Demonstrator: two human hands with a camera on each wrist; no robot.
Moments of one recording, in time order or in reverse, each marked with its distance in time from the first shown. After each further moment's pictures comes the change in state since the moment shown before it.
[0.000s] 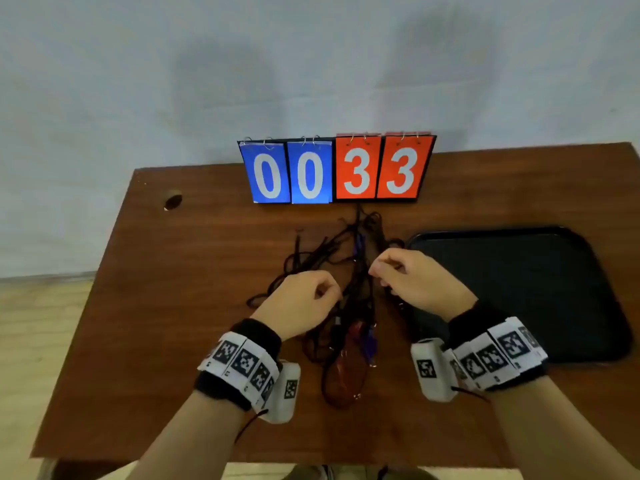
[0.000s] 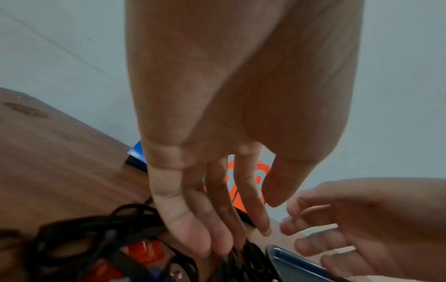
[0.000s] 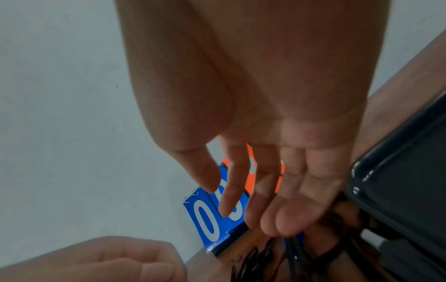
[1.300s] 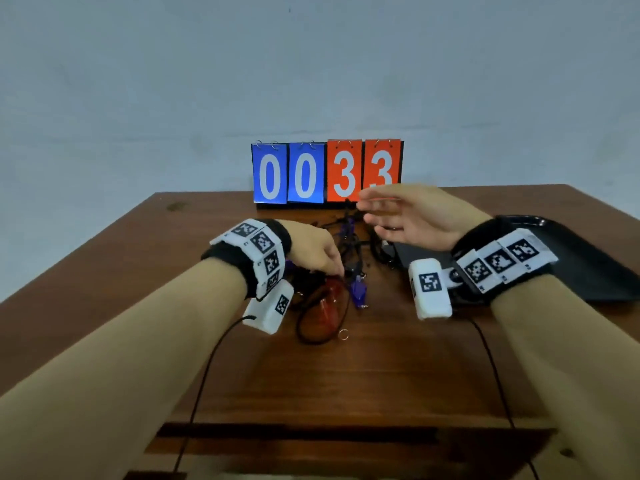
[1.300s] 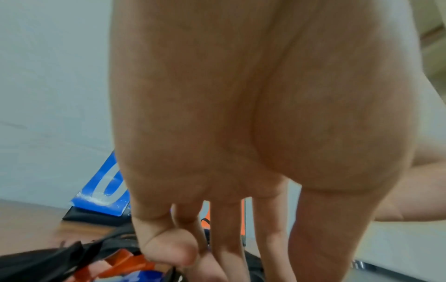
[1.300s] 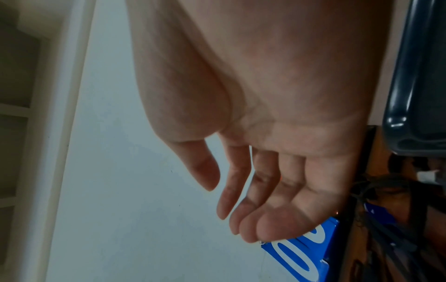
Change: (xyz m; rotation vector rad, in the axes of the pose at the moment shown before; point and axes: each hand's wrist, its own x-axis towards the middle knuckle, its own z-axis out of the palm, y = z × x) left_hand -0.016 -0.010 0.081 0.656 -0.084 0.122; right_hand -0.047 0.062 0.040 0.705 -0.034 -0.362
